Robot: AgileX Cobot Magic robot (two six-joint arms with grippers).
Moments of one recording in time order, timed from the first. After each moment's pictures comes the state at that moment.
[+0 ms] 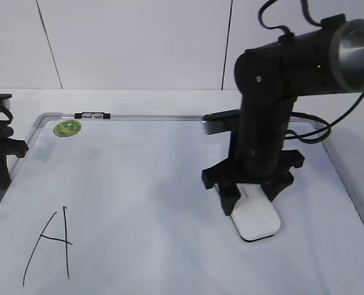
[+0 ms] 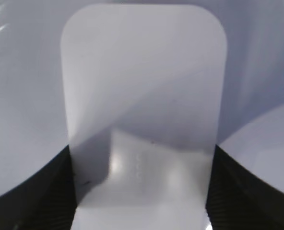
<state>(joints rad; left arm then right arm) -0.05 1.92 -1.20 -0.10 0.87 0.06 0.55 1.97 -1.35 -0.04 1.05 0.21</state>
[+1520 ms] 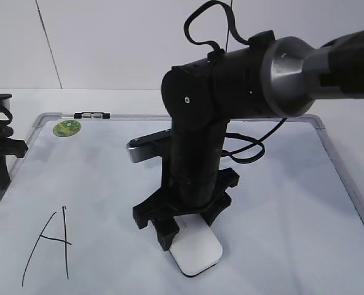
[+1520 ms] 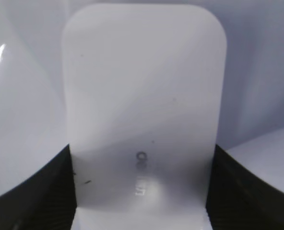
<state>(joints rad) -0.05 1.92 -1.20 -0.10 0.88 0.06 0.77 2.02 -1.45 0.09 1.06 0.11</state>
